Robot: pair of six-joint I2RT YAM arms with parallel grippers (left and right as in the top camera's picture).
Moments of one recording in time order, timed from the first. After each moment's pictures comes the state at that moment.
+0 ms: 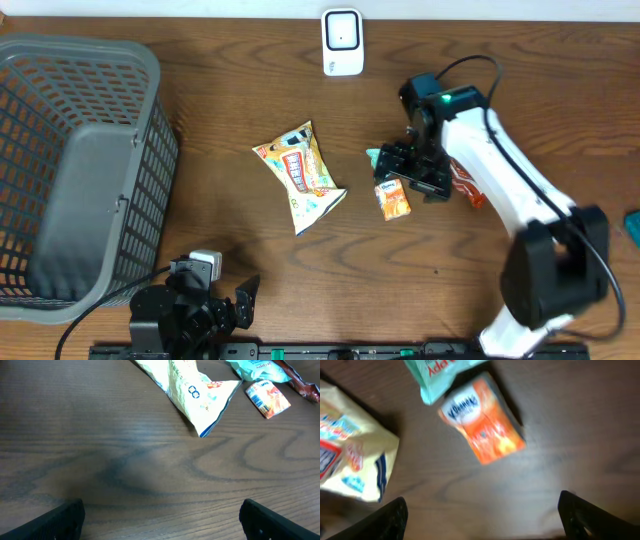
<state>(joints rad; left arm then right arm) -0.03 0.00 0.35 -1.06 0.36 -0.07 0.33 1.82 1.48 -1.26 -0.20 0.64</state>
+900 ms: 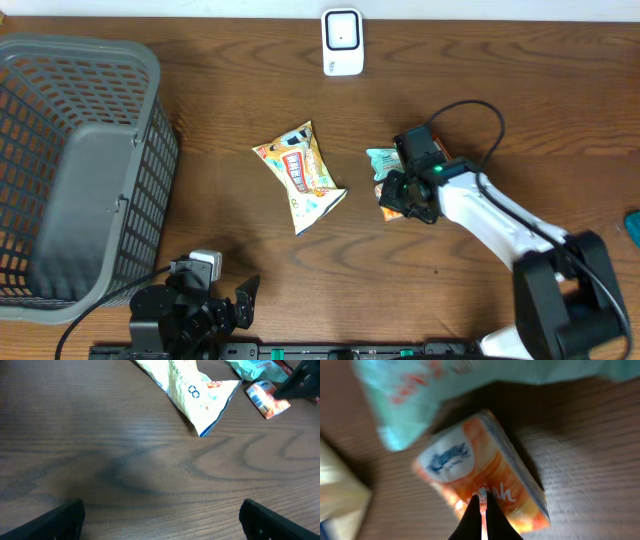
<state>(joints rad) -0.03 0.01 0.35 -1.06 0.36 -0.07 0.40 1.67 0.96 -0.59 -0.10 0.74</state>
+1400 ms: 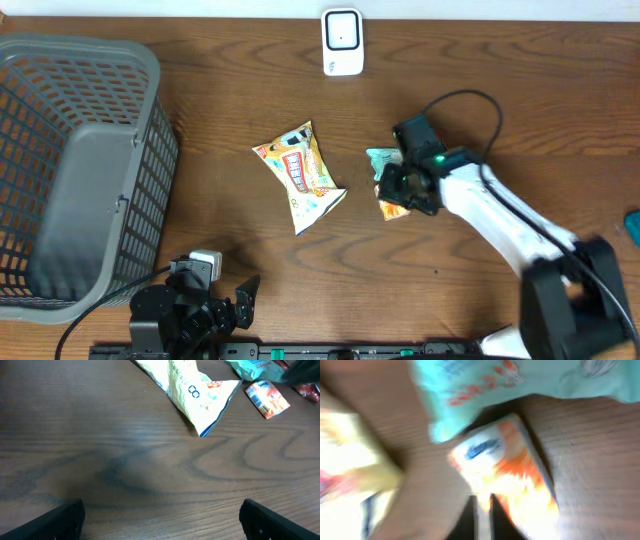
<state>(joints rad) -0.03 0.01 0.35 -1.06 0.36 -0.07 0.40 1.63 1.06 -0.69 -0.14 0.66</state>
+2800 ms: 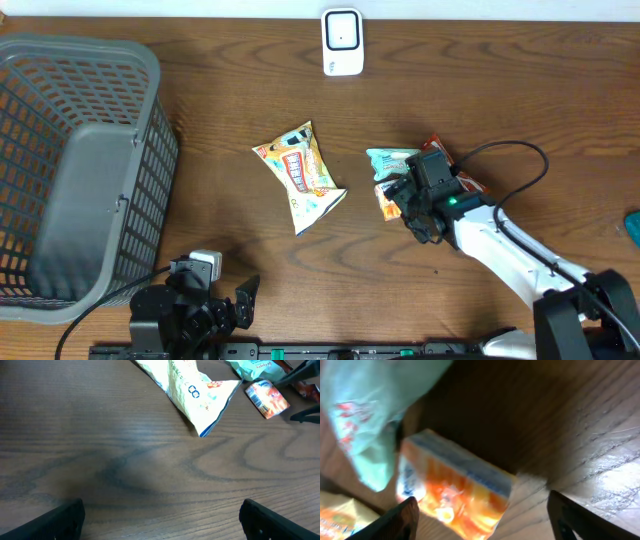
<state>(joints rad) -0.03 0.01 0.35 -1.06 0.36 -0.07 0.40 1.51 0.74 -0.40 -0.03 1.31</state>
